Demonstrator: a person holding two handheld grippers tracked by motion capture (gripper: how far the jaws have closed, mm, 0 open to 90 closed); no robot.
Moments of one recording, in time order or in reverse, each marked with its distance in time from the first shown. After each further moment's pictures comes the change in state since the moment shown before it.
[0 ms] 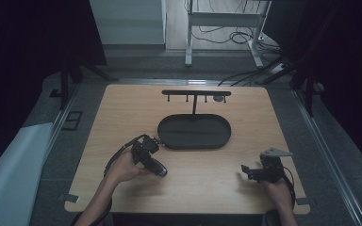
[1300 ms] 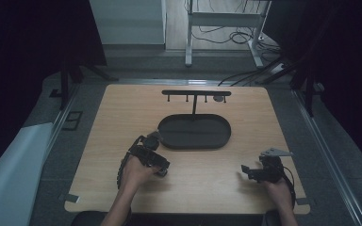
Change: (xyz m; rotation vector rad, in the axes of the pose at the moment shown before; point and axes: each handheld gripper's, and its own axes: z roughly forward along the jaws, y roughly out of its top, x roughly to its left) left arm -0.010 0.006 0.004 0.058 0.070 -0.522; right arm -0.002 -0.001 0.001 0.008 0.020 0.016
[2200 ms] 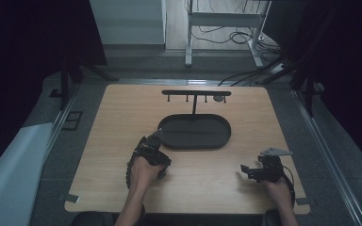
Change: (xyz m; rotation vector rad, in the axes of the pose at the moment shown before) left arm -0.005 0.017 0.025 0.096 0.038 -0.140; right arm -0.001 0.001 0.002 0.001 0.022 0.006
